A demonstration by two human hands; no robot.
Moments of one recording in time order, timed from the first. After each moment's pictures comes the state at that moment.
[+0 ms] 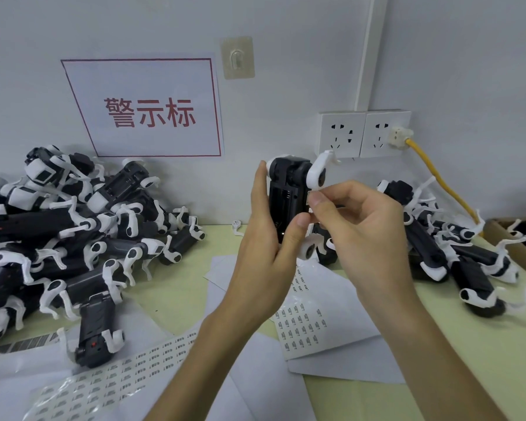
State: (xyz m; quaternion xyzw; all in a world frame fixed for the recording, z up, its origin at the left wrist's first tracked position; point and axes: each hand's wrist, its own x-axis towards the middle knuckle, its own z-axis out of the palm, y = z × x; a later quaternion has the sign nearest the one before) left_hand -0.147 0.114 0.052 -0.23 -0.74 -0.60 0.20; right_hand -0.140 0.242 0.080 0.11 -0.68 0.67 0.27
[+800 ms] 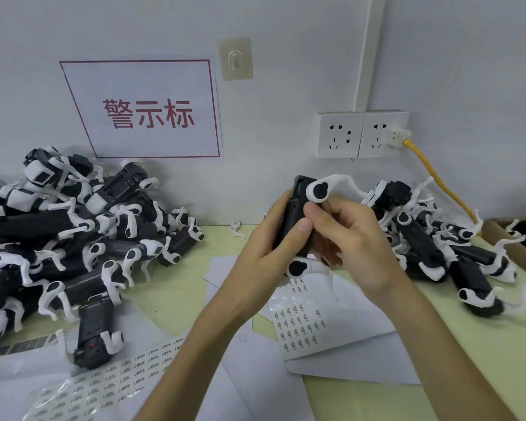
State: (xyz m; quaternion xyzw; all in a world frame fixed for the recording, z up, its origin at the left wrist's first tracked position) left_hand -0.145 0.106 0.060 -0.29 -0.69 -0.66 0.05; right_hand -0.152 0.254 0.074 0.22 -0.69 0.69 0.10
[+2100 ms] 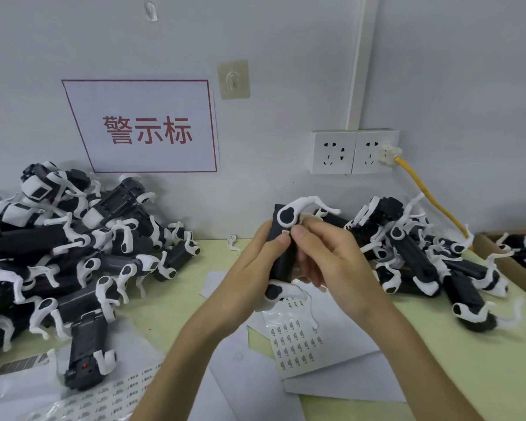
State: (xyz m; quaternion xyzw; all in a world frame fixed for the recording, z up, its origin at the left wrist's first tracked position) left_hand -0.150 0.094 0.060 -0.20 -0.70 -0.69 -0.03; right_hand -0.147 0.245 0.069 0.24 -0.71 0.66 0.10
